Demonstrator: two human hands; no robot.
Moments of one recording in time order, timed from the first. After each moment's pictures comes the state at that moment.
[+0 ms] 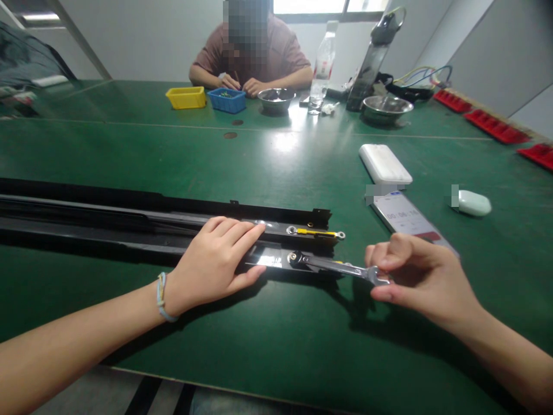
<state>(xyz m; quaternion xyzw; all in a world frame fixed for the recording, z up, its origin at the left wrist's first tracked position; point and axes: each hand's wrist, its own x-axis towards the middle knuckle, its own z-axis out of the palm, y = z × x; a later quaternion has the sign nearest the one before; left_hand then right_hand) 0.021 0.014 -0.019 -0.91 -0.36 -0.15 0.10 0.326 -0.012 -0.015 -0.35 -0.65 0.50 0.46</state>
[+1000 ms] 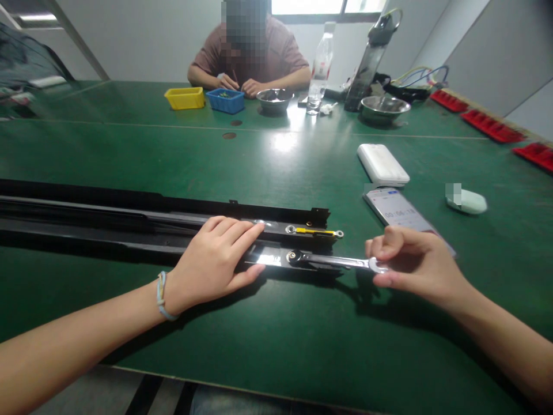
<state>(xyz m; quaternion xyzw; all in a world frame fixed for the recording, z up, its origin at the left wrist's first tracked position) 0.018 0.001 -0.017 -0.91 -0.36 -0.15 0.10 0.332 -0.010 -0.009 -0.39 -0.66 0.47 0.43</state>
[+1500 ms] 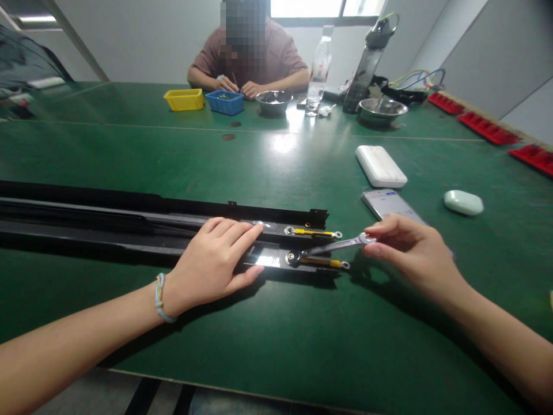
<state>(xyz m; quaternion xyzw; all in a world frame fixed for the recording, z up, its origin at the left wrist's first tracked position) 0.015 -0.003 -0.016 -0.92 -0.36 -0.15 0.11 0.329 -0.007 -0.008 -0.51 -0.60 0.41 0.45</state>
